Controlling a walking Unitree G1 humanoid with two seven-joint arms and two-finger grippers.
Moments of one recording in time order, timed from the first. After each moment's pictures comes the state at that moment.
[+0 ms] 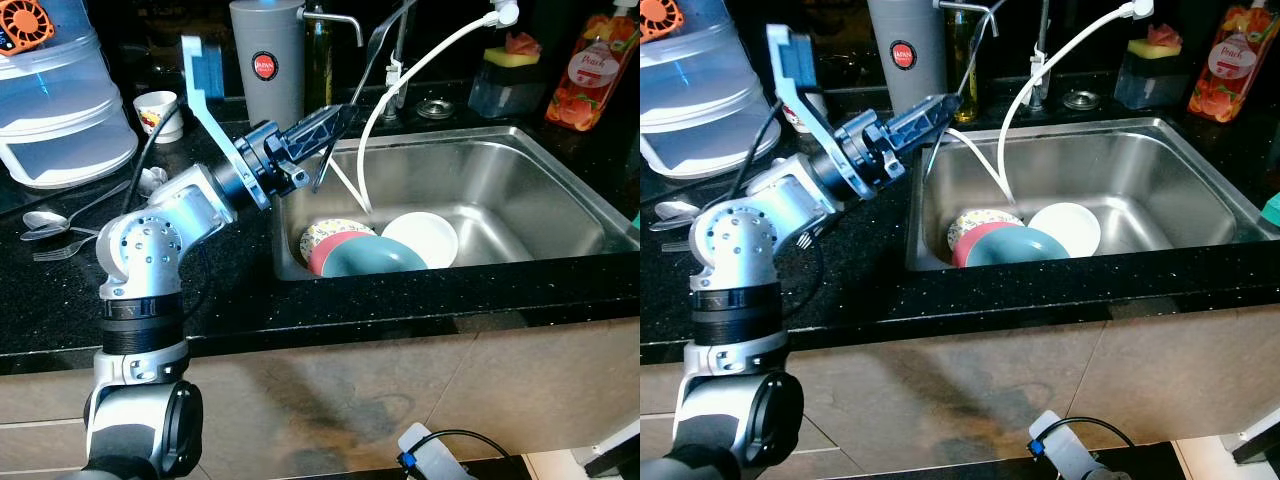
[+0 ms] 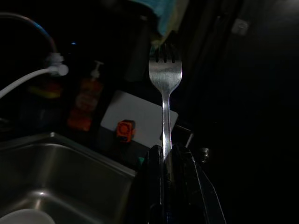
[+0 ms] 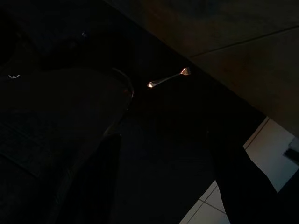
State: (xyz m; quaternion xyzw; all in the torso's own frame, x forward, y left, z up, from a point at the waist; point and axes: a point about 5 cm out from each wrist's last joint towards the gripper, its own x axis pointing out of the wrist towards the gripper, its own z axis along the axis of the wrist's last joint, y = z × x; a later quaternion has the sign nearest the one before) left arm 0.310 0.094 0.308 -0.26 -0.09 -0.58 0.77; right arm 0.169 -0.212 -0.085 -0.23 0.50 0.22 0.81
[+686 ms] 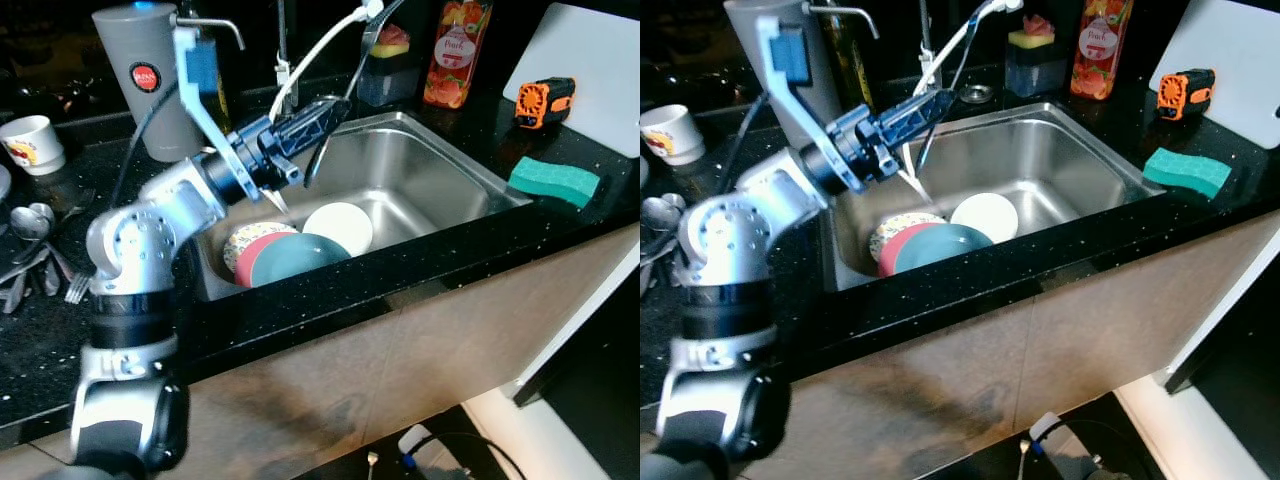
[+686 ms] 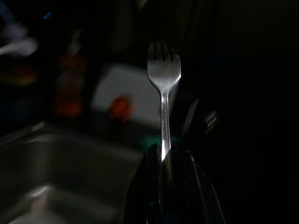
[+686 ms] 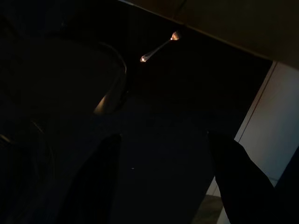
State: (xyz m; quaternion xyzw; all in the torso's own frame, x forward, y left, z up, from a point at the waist) left arm 0.329 0.106 0.303 -0.16 -0.08 -0.52 0.84; right arm 0.167 -0.212 -0.086 -0.23 0.51 0.22 0.80
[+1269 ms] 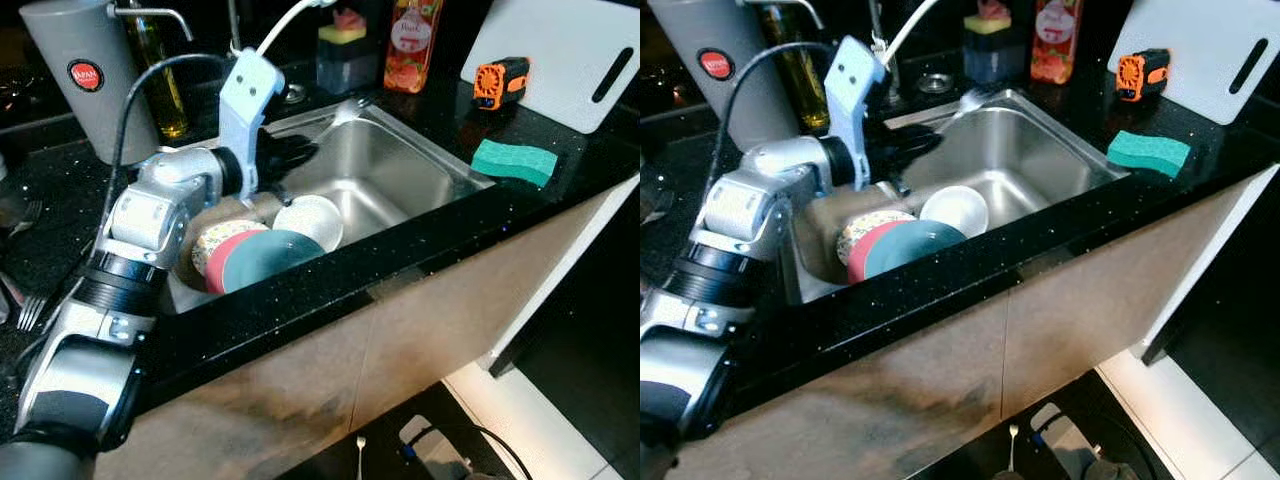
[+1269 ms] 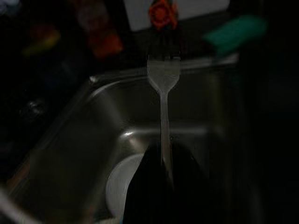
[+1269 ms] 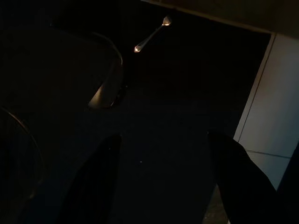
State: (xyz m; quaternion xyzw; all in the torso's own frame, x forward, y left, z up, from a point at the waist) left arm 0.370 0.113 0.266 0.21 0.00 -0.40 0.89; right arm 0.169 -0.213 -0.085 -0.24 0.50 0.21 0.80
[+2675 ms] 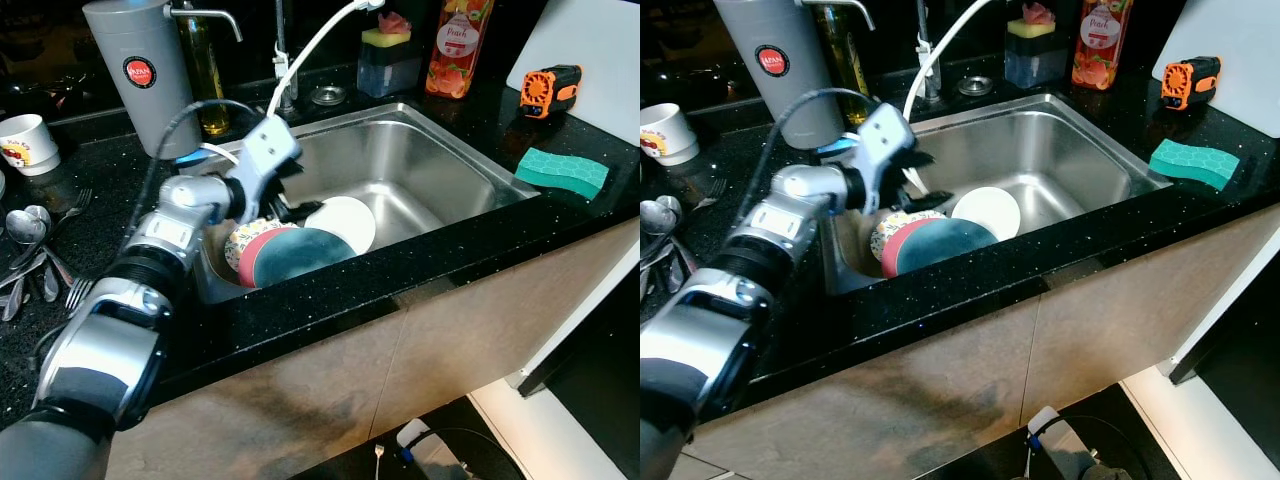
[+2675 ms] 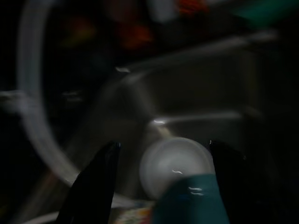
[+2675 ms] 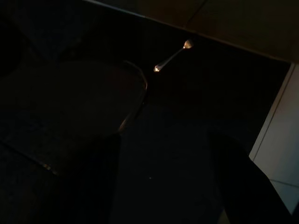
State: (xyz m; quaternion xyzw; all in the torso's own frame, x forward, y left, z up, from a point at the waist) left arm 0.391 0.128 0.257 0.19 -0.07 -0.40 0.89; right arm 0.164 -0.208 -0.087 -0.20 0.50 0.22 0.81
